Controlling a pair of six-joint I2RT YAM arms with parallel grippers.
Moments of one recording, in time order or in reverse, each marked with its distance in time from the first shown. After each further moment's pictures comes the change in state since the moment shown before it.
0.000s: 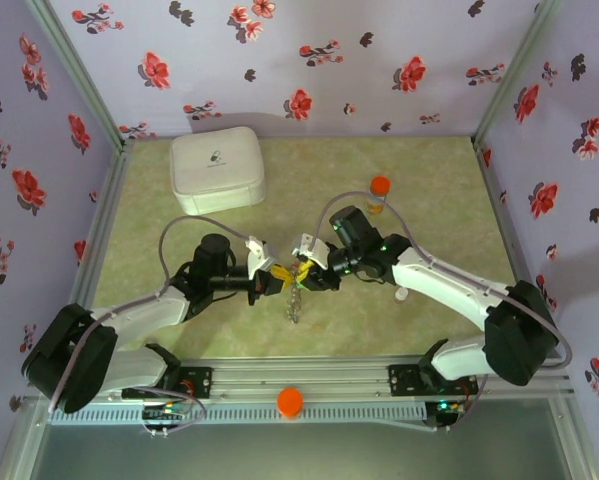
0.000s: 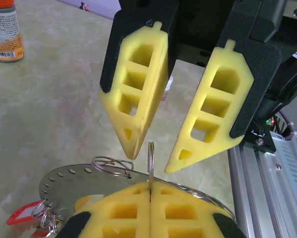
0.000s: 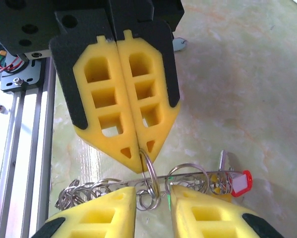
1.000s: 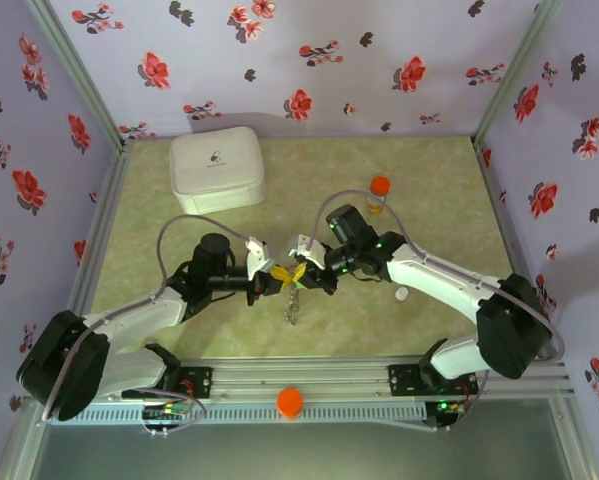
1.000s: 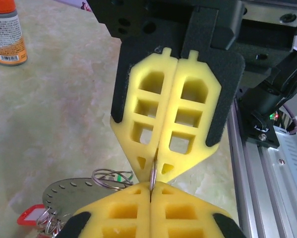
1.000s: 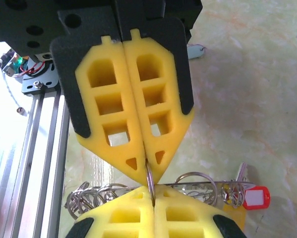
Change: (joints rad) left arm -0.014 -0.042 0.020 -0.081 -0.026 0.045; right arm 0.000 0.045 0.017 0.000 -0.081 -0.019
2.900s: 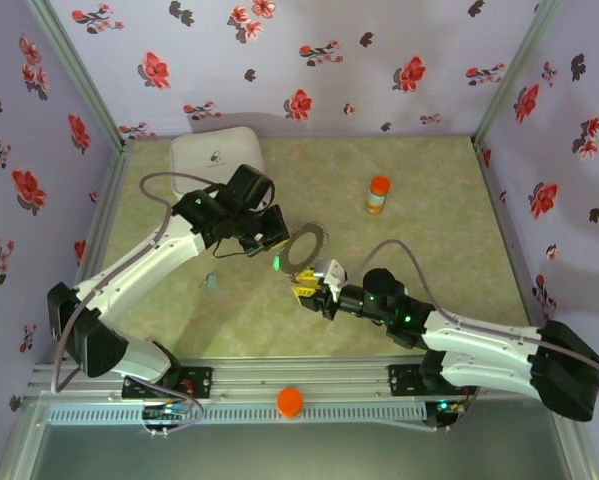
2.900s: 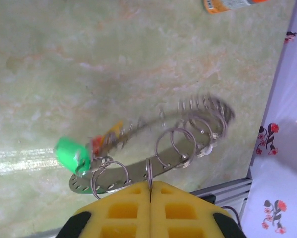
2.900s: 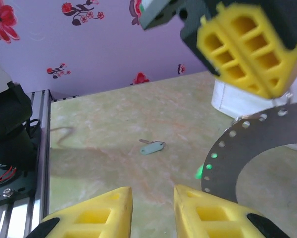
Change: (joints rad) left arm -0.095 0.272 0.976 -1.234 -0.549 -1.194; right arm 0.266 -0.430 -0.570 0.873 0.477 0.429
